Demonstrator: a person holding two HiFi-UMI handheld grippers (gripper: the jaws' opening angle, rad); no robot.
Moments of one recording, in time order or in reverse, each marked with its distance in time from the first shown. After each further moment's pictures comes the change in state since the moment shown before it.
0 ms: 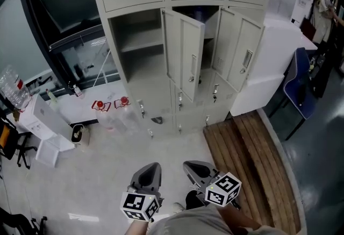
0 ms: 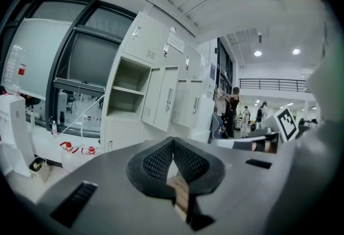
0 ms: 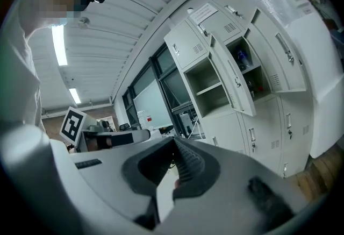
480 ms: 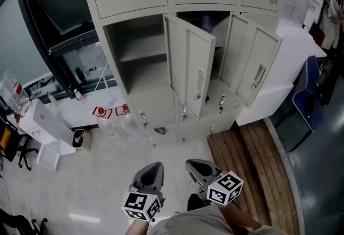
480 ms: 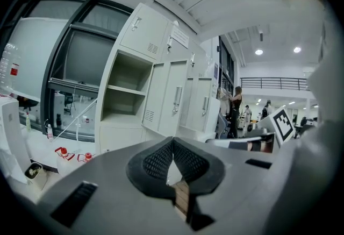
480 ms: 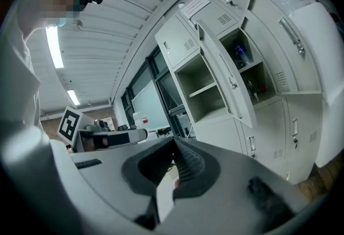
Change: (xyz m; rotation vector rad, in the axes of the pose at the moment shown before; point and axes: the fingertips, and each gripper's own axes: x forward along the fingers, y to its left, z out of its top) left arm 0.091 0.036 0.027 0.013 -0.002 0.004; right arm 0.060 -0.084 0.034 0.008 0.000 0.013
